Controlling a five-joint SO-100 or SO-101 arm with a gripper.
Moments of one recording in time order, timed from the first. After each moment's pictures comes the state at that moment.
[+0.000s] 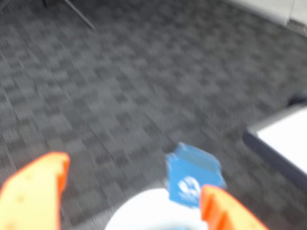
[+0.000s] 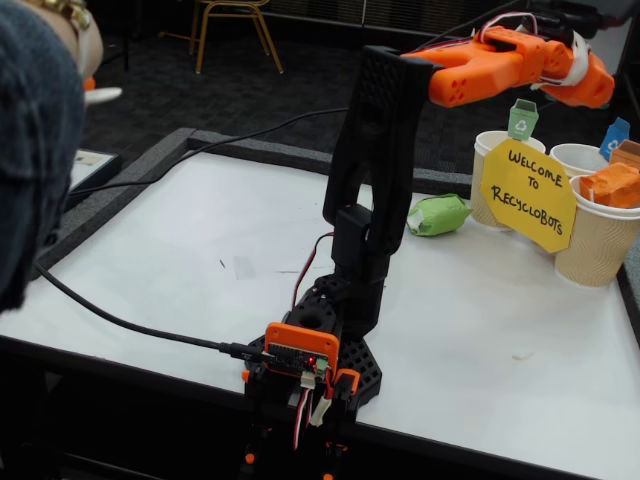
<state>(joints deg) 33.8 83.0 80.1 28.9 -78.0</state>
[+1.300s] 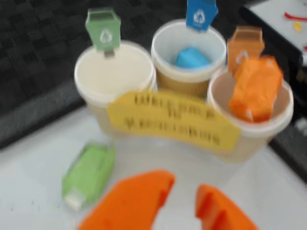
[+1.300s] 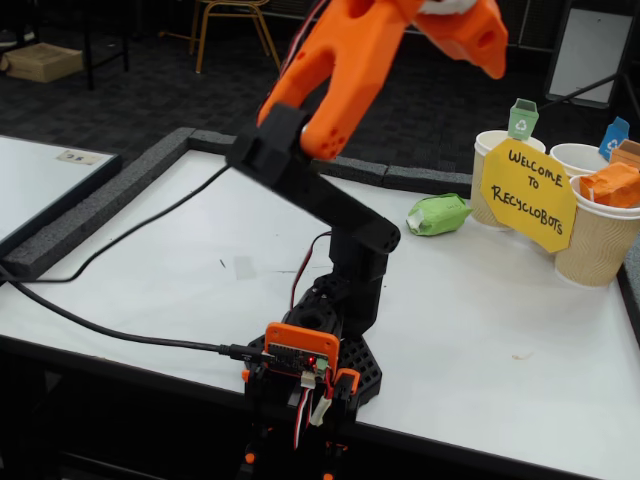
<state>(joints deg) 29.5 142.6 91.1 93.5 -69.8</state>
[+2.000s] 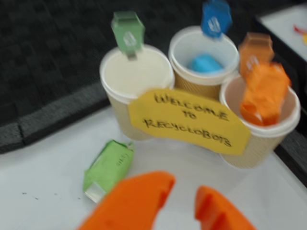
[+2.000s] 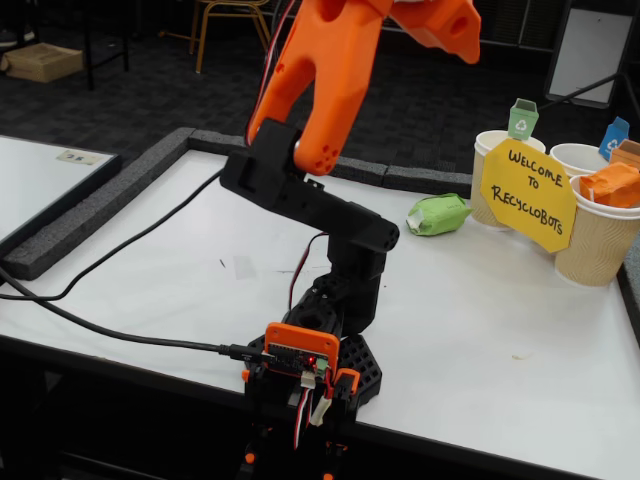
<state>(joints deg) 25.4 147.0 87.5 97.6 -68.7</state>
